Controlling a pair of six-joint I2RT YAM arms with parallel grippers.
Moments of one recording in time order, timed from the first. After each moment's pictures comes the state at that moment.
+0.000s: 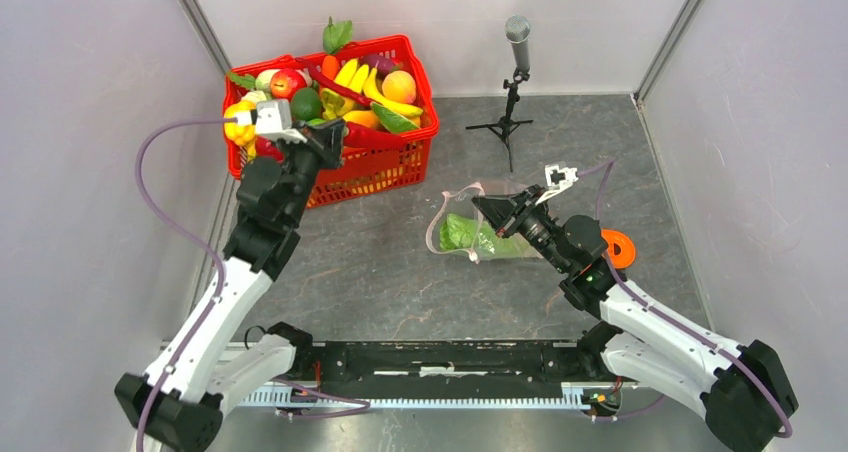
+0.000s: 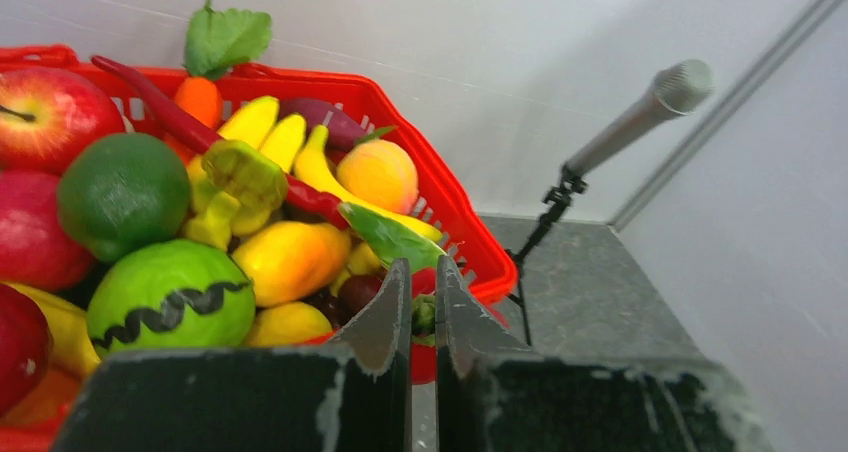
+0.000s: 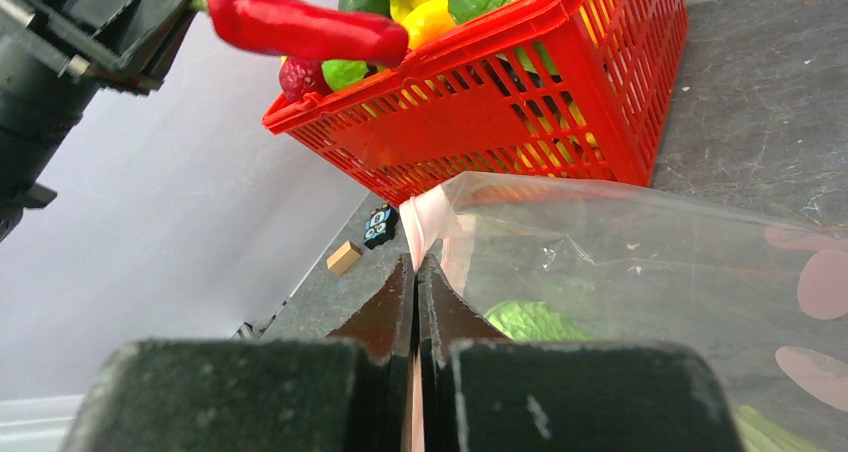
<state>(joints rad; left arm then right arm) -0.39 0.95 0.96 0.14 -0.17 -0.33 0.66 0.88 0.43 0.58 -0.06 0.66</state>
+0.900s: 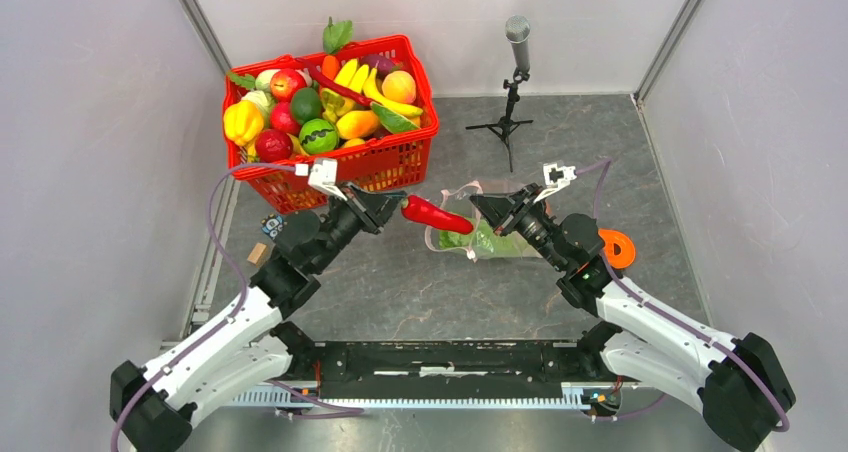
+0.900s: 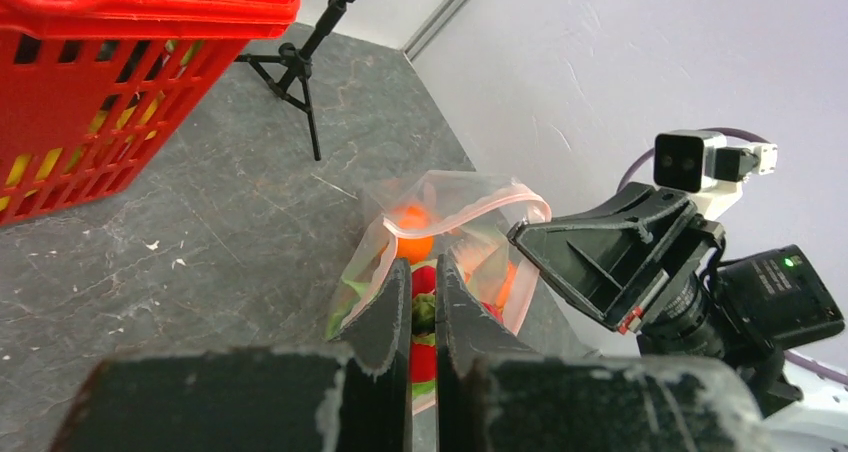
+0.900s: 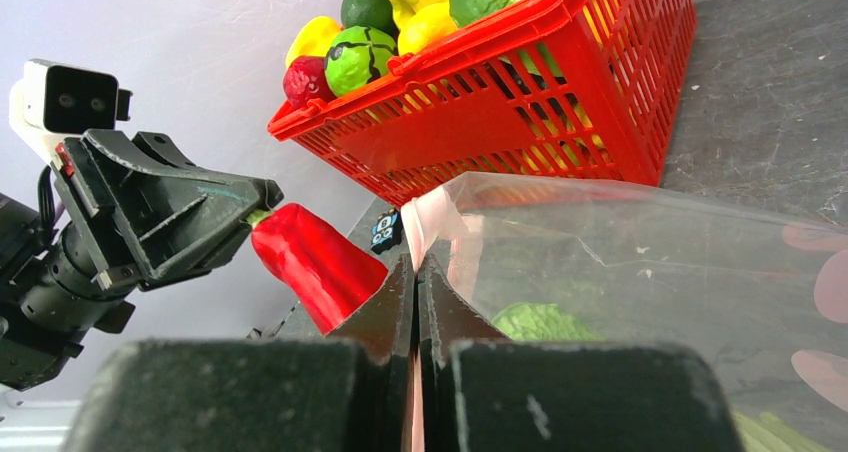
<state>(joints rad) -0.65 0.76 0.58 0.24 -0.01 -0.71 0.66 0.92 0.43 0.62 -0.06 0.68</state>
